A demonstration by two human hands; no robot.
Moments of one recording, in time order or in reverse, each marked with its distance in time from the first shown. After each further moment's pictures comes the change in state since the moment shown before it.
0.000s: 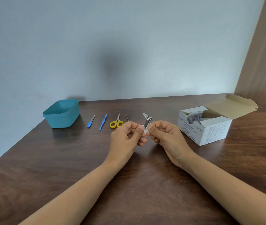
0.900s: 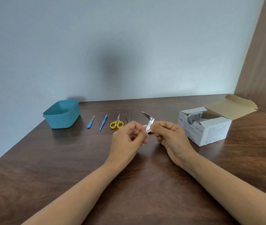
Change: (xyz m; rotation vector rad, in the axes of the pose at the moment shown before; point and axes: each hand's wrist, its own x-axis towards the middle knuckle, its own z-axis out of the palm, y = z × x) left_hand -0.004 0.005 0.000 0.123 -0.035 0.067; right_hand 0.004 -0.002 -0.003 0.141 0.125 0.067
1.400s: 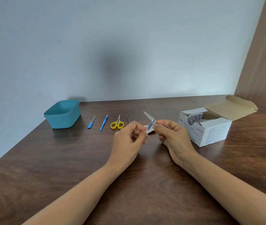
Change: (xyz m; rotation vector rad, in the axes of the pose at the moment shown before) left_hand 0.000 0.000 0.000 0.098 0.021 0.064; right_hand 0.002 0.002 -0.002 0.018 0.072 -0.023
